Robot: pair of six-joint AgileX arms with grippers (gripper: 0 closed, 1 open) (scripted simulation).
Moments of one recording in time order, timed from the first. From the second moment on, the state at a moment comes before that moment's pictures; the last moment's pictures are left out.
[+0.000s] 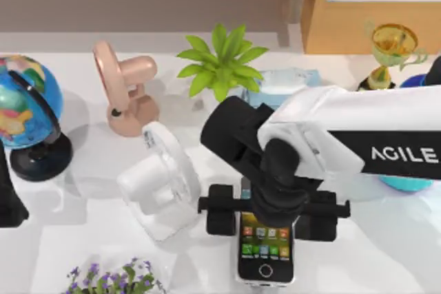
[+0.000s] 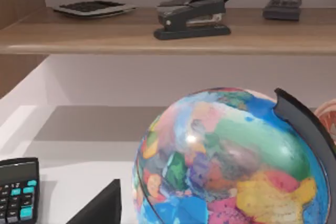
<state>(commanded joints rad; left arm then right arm) 0.00 0.00 0.00 0.00 0.00 0.00 0.87 1.94 1.23 -0.77 0.06 0.93</state>
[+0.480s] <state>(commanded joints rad) 0.00 0.00 0.00 0.00 0.00 0.00 0.88 1.96 1.27 -0.81 0.08 0.94</state>
